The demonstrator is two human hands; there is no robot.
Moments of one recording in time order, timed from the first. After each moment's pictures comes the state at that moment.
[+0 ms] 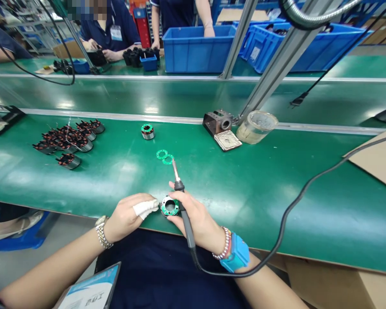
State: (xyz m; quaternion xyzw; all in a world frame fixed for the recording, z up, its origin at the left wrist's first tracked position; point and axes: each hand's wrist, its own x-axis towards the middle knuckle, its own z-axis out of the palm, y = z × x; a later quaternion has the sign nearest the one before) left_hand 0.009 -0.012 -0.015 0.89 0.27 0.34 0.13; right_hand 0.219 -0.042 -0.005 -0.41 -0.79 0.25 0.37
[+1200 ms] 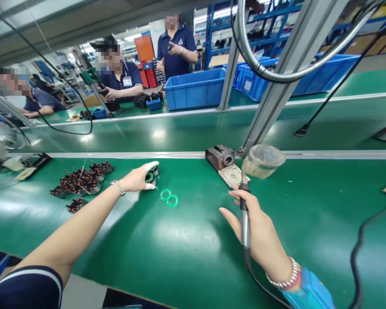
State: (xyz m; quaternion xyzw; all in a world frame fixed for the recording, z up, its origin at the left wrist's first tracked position) left_hand 0.011 0.192 0.032 0.86 0.48 0.04 0.16; right_hand 0.308 0.022 0.005 -0.64 -0.66 0.04 0.41
